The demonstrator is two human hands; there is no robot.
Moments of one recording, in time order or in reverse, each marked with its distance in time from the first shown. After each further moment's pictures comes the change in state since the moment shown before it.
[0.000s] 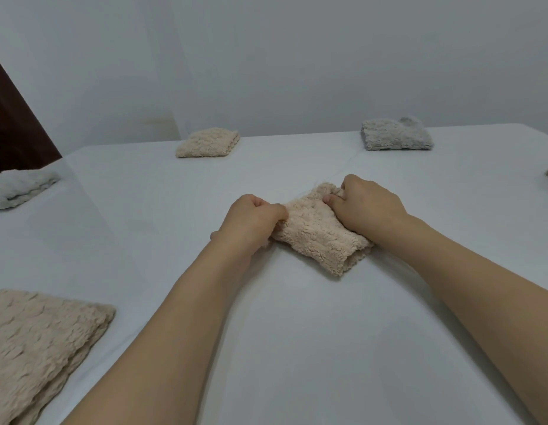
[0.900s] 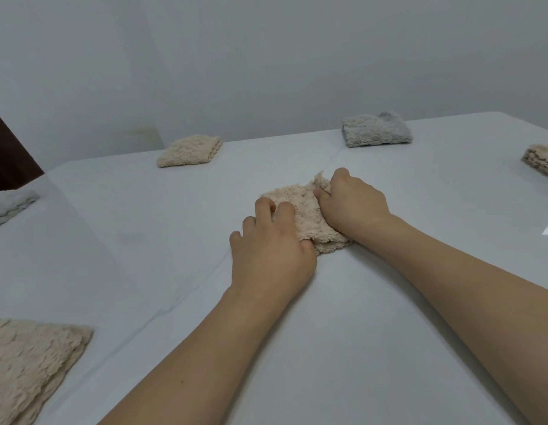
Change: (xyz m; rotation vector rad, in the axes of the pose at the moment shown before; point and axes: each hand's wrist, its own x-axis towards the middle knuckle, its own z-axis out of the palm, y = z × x) left_hand -0.040 -0.005 0.051 0.861 0.178 0.519; right_hand 0.004 0.007 0.006 0.050 0.108 0.089
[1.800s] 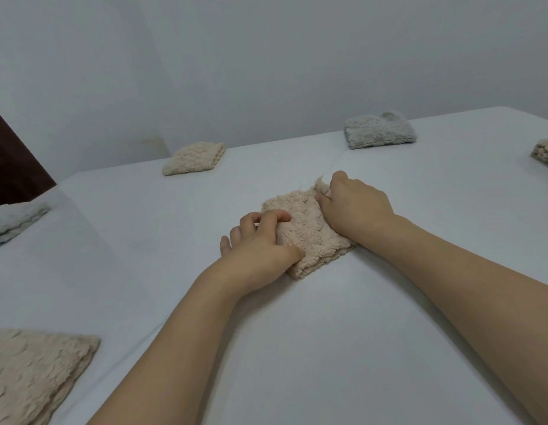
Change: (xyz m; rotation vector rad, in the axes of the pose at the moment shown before) left_hand 0.019 -0.025 -0.018 -0.314 -0.397 -0.158; right_hand 0.000 0.004 0.000 -0.027 0.003 -0.093
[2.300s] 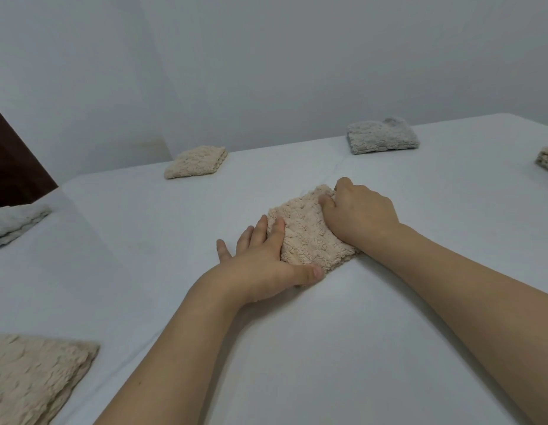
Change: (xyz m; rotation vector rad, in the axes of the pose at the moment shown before) left_hand 0.001 -0.006 -0.003 0.211 -0.217 -0.002; right_hand -0.001 -0.001 0.001 0.004 0.012 0.053
